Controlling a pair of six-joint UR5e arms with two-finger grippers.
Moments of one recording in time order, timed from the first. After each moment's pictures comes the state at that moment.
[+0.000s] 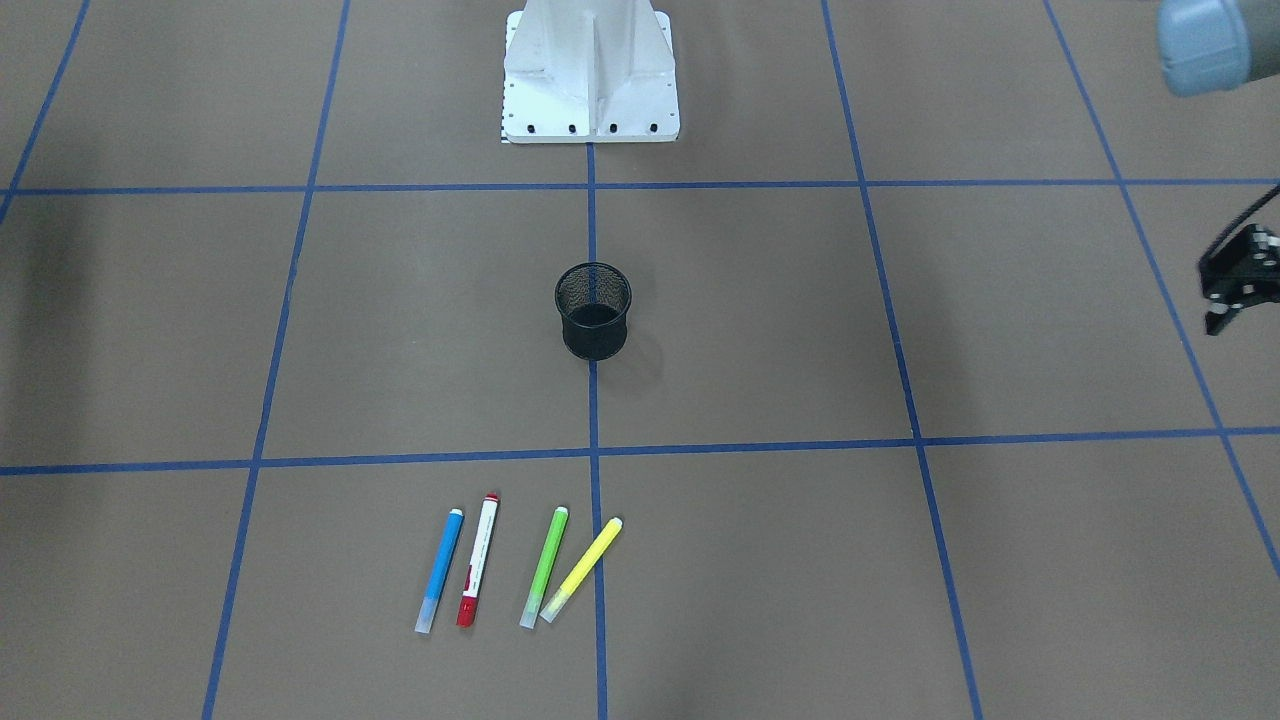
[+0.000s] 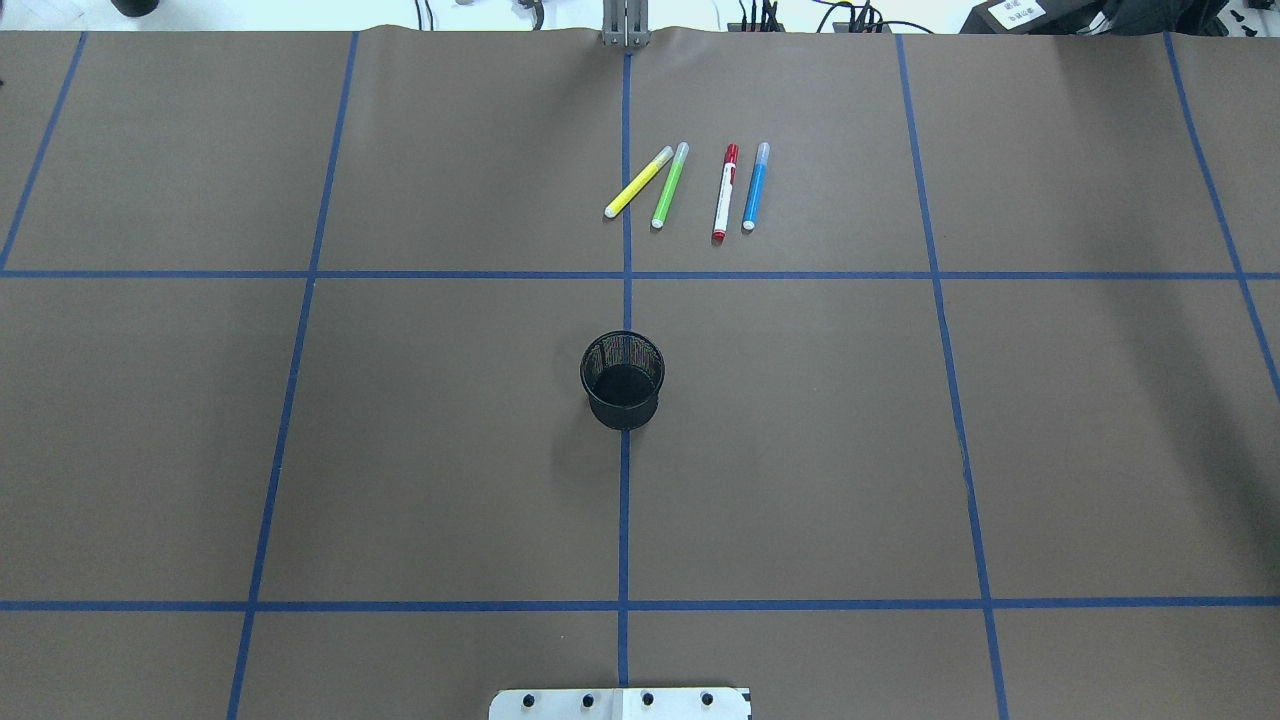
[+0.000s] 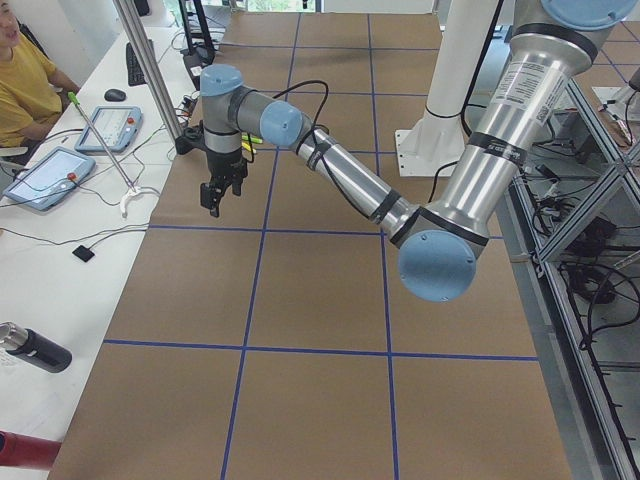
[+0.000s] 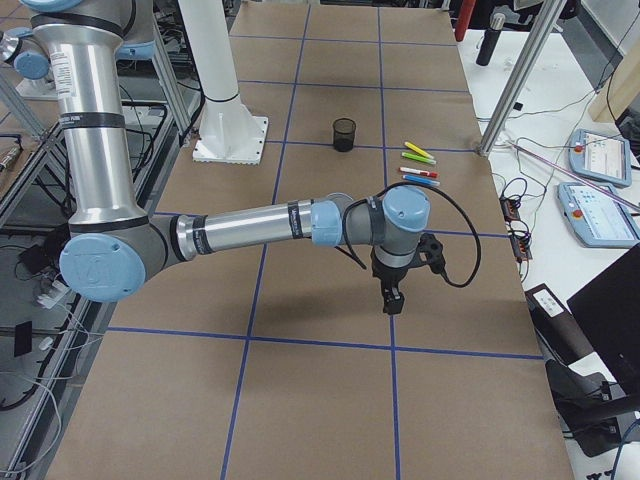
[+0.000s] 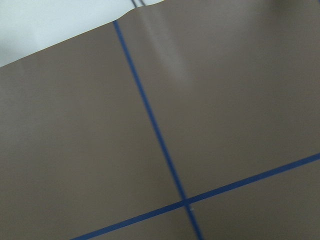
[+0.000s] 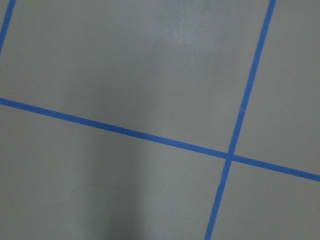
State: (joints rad) left arm -1.40 -1.96 -1.79 -1.28 -2.16 0.07; right arm 1.55 -1.49 1.65 -1.70 2.32 -0.20
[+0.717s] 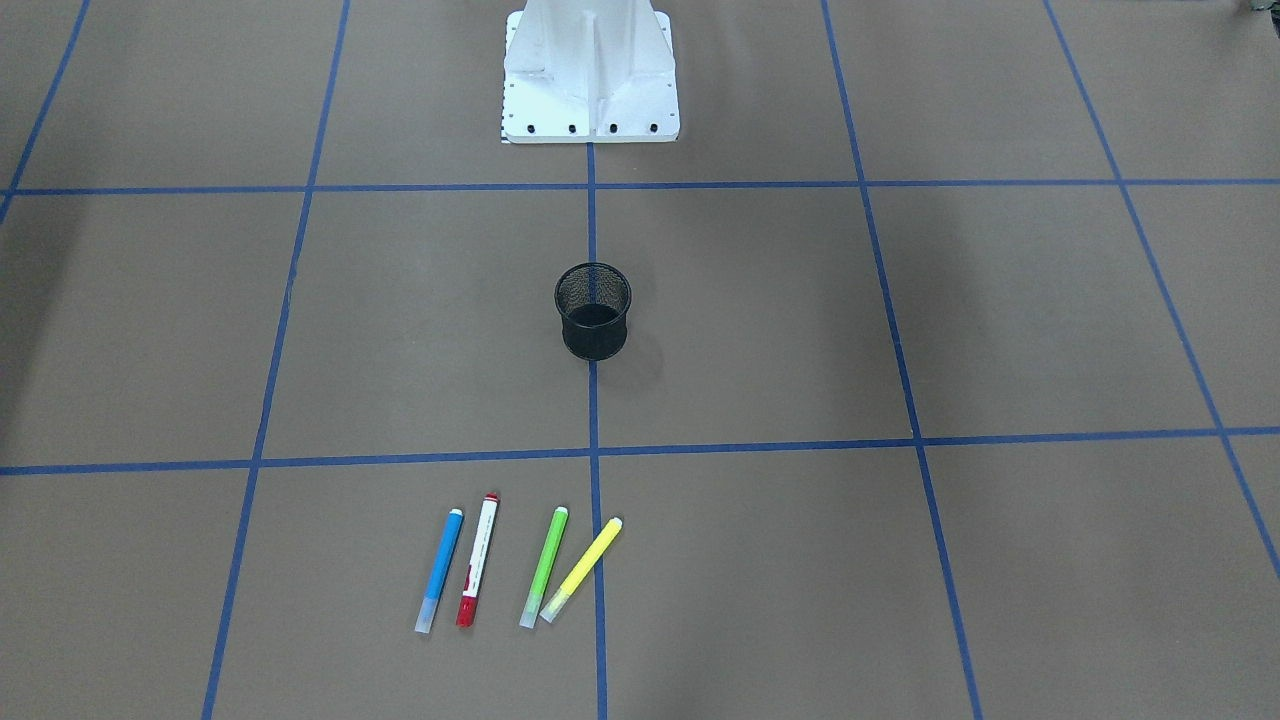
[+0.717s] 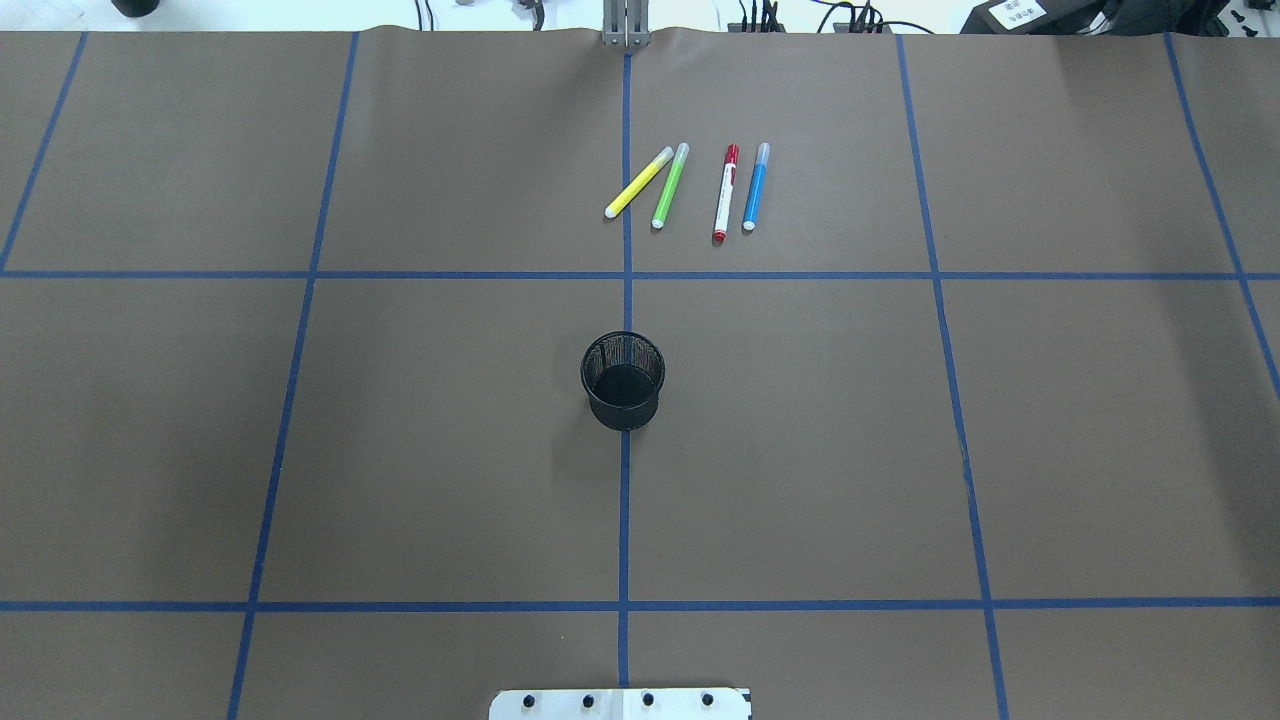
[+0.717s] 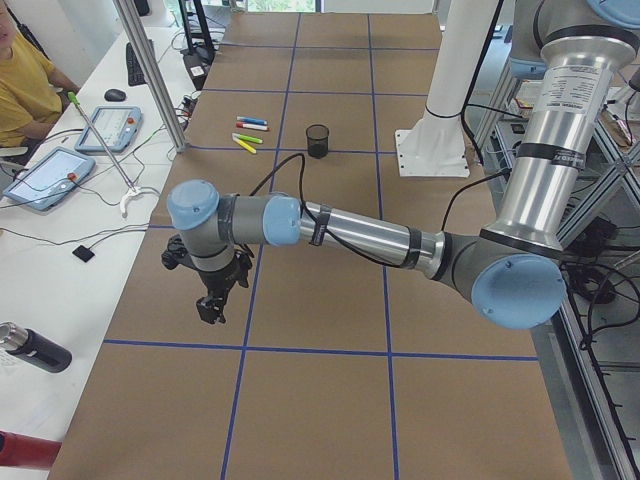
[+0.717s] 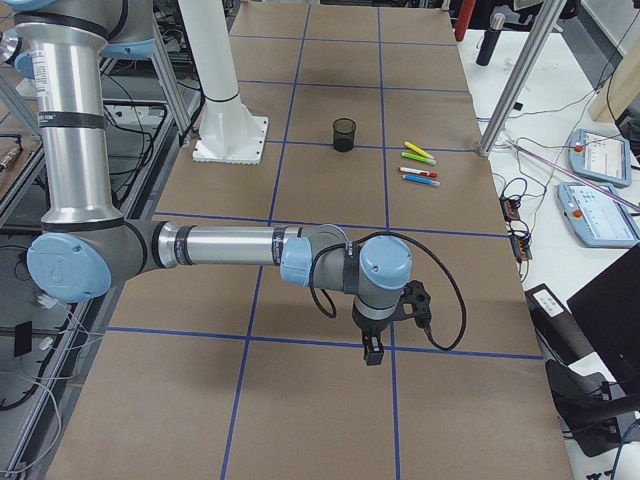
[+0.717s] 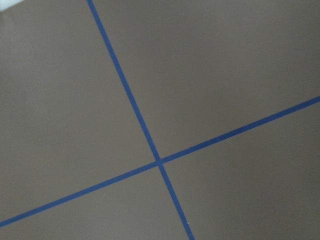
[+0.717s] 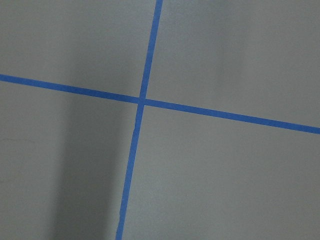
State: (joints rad) left arm -1.60 -1.78 -1.55 -1.37 -2.31 0.38; right arm 1.66 -1.53 1.59 -1.70 2.32 -0.21
